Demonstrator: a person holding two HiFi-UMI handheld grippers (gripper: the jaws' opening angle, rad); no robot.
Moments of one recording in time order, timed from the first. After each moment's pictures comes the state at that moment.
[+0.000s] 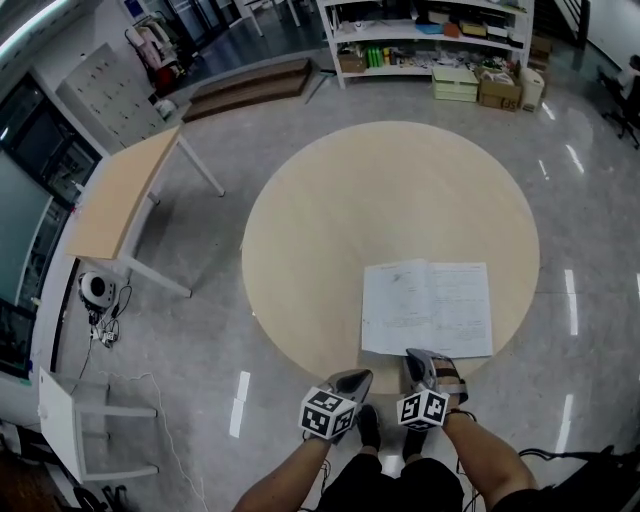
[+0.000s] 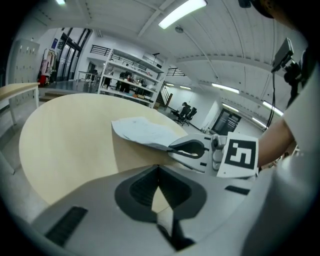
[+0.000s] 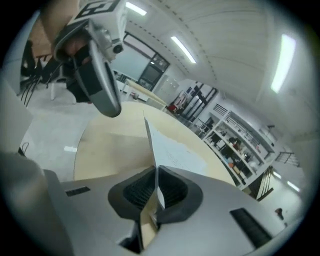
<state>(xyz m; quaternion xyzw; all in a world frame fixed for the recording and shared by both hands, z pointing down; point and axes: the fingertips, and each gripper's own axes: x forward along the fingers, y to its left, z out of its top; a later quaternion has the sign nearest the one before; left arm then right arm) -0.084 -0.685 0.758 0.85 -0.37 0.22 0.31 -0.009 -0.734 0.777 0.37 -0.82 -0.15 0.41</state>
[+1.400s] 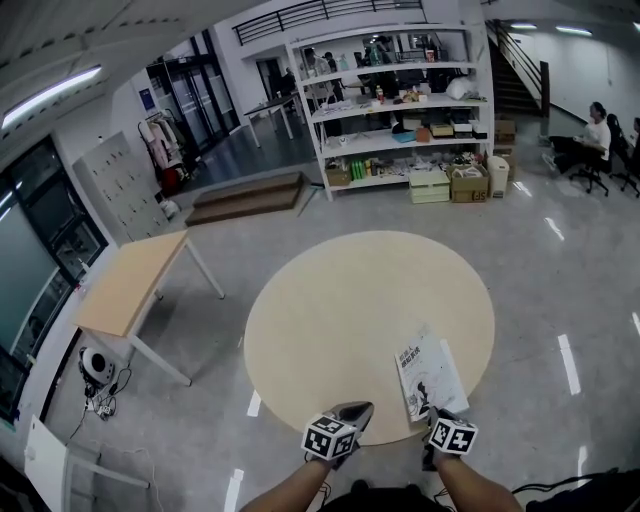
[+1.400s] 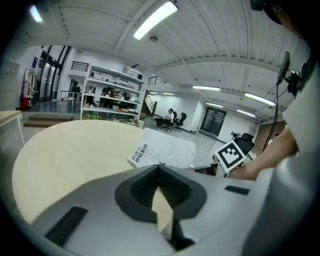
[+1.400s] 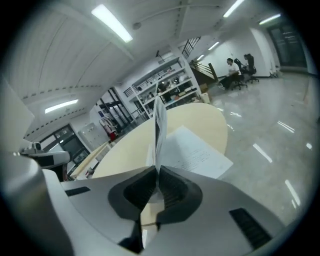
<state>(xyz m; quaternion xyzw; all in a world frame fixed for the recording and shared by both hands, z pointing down) -0.005 -0.697 0.631 0.90 -0.33 0.21 0.21 0.165 -0.692 0.730 0.60 -0.69 0.40 0.06</state>
